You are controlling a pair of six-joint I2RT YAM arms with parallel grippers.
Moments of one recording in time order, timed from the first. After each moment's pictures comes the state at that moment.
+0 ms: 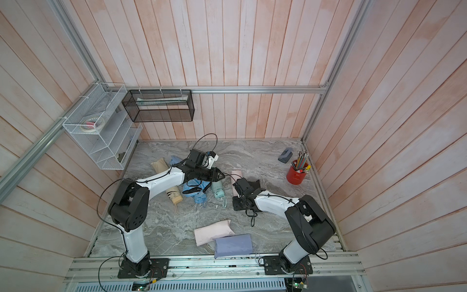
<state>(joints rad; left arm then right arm) -0.52 1.91 1.35 -0.26 0.51 -0.36 0.68 1.57 0.79 -0.34 -0.01 0.48</state>
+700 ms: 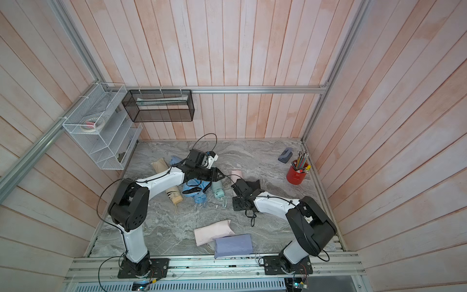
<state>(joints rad) -0.52 1.91 1.35 -0.26 0.51 -0.36 0.71 1.56 0.79 -0.34 0.07 0.49</state>
